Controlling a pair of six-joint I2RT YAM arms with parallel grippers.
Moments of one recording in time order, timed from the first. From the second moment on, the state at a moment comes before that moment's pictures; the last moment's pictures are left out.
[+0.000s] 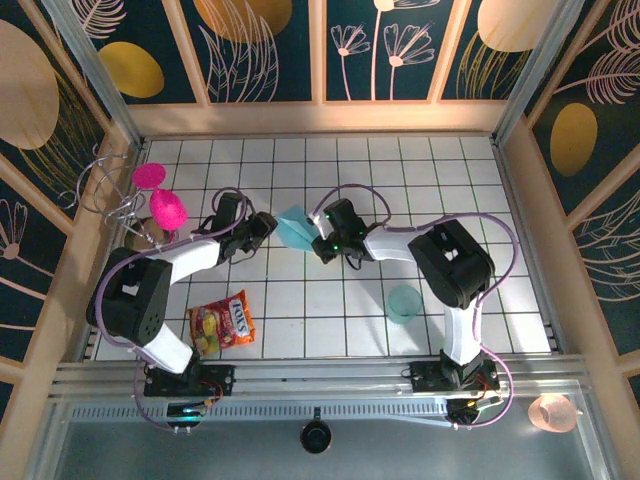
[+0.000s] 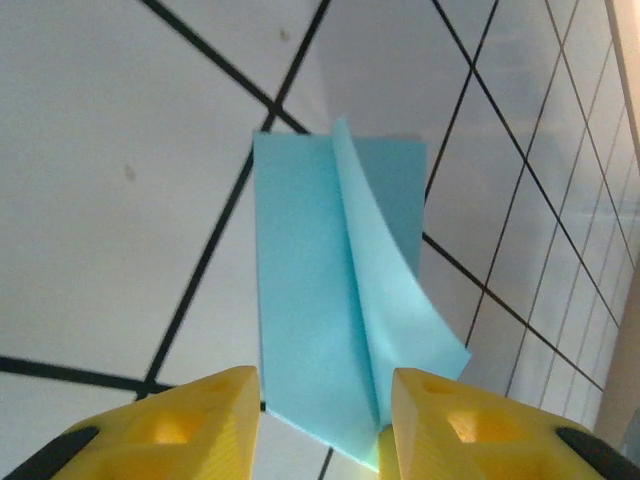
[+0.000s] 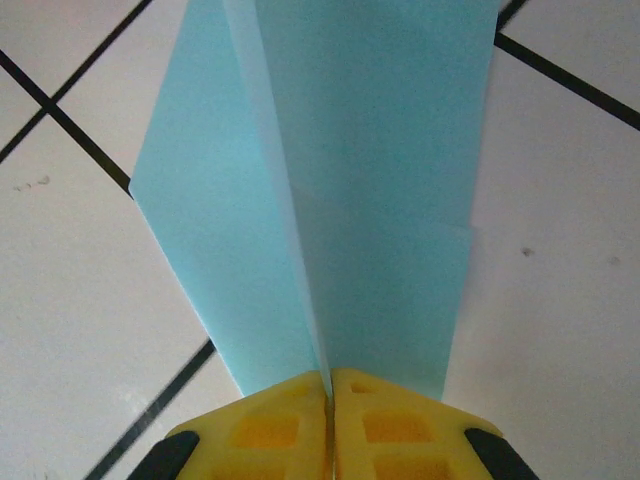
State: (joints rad) left arm -0.36 1.61 0.77 0.06 0.23 -1.11; right arm 0.70 1.93 1.05 0.00 -0.18 0.02
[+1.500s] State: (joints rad) left arm -0.48 1.74 0.71 0.37 0.34 -1.18; right arm 0.55 2.01 1.15 -0.20 -0.73 0.23
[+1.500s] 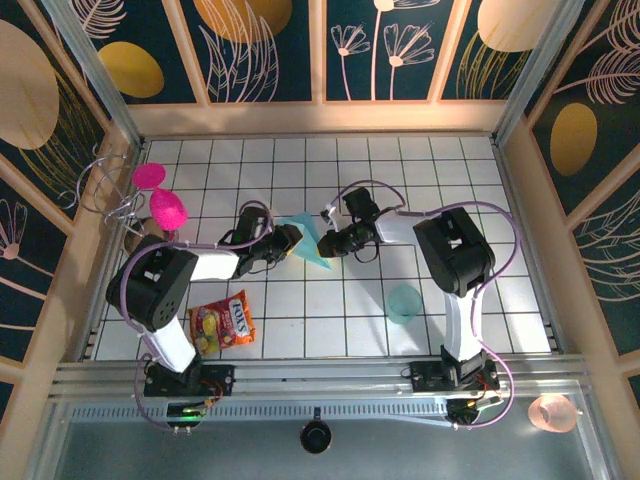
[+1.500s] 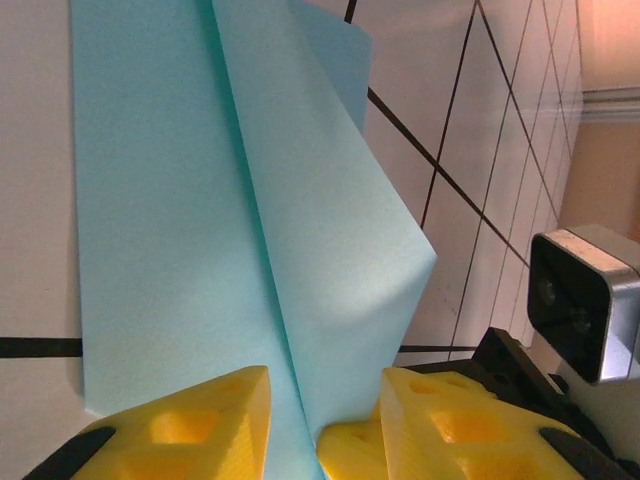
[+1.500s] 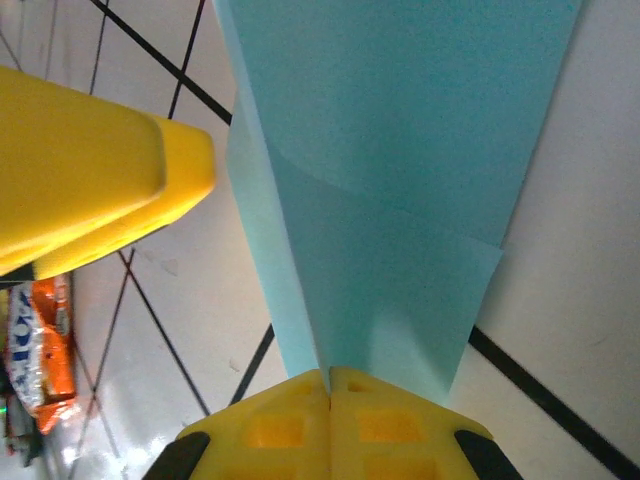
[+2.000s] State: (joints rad) left arm -0.48 1.79 0.78 0.35 0.36 -1.13; right arm 0.49 2.06 1.14 -0.13 -0.87 0.35
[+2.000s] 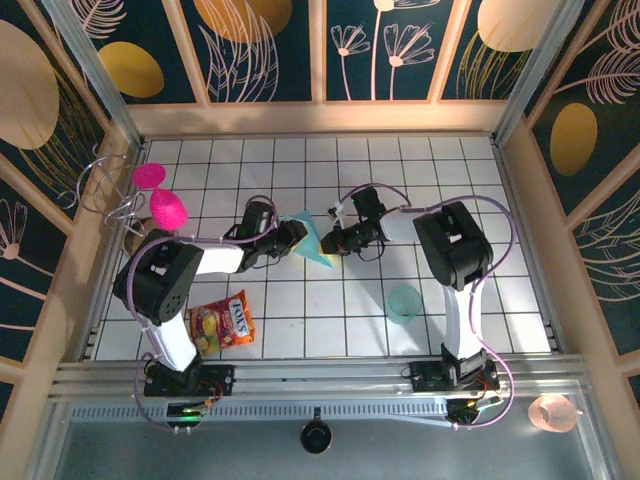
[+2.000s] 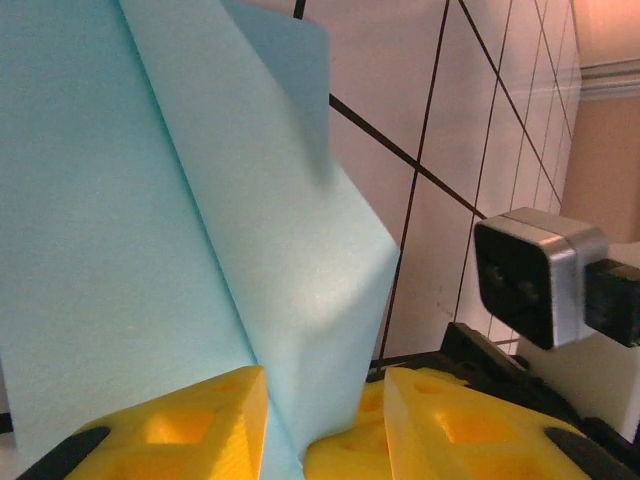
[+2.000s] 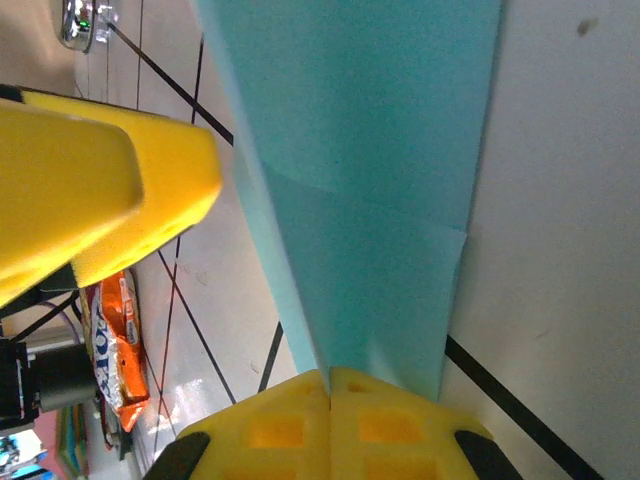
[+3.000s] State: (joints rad) left arm -0.48 1.91 0.88 0.37 0.47 -1.08; right arm 0.45 2.11 1.13 -0.08 -1.00 0.45
